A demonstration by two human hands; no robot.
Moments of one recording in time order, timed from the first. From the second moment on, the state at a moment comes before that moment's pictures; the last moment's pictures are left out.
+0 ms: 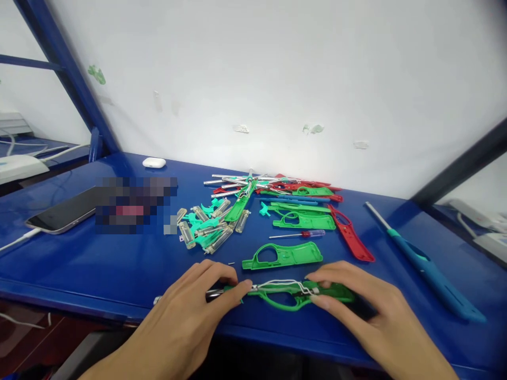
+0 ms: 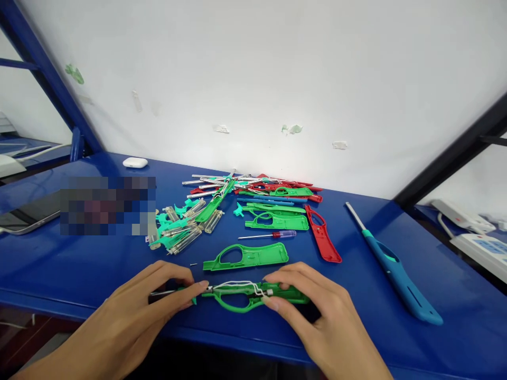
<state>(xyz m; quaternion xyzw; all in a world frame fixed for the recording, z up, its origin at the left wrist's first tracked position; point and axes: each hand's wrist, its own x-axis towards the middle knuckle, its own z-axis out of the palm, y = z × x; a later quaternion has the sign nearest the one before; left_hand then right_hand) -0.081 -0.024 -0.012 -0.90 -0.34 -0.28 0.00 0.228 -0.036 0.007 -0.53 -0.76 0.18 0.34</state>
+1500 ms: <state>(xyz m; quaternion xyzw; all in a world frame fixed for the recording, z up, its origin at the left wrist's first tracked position) -0.070 -0.016 -0.008 -0.86 -0.34 -0.36 -0.16 0.224 -0.048 0.004 -0.49 -0.78 0.19 0.34</state>
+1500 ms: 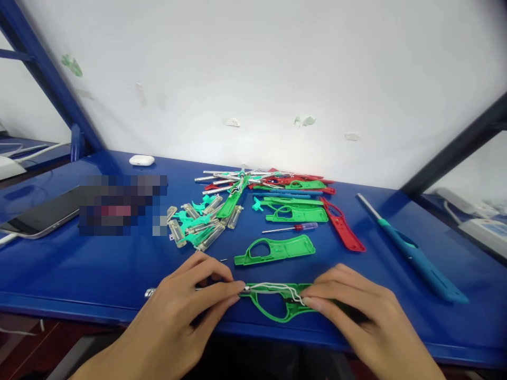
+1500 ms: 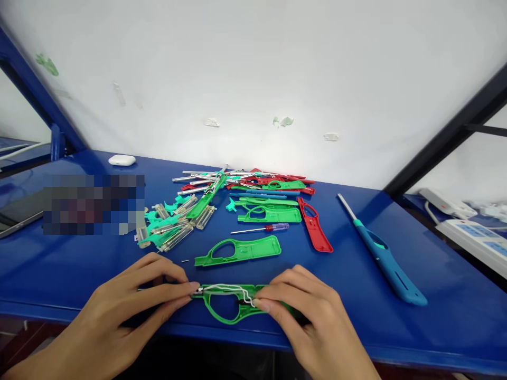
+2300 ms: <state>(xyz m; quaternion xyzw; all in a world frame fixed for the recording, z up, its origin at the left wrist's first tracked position) -0.069 -0.019 -0.013 -0.87 -0.35 -0.34 -0.11 0.224 -0.053 0.000 -0.50 -0.79 0.15 0.32</state>
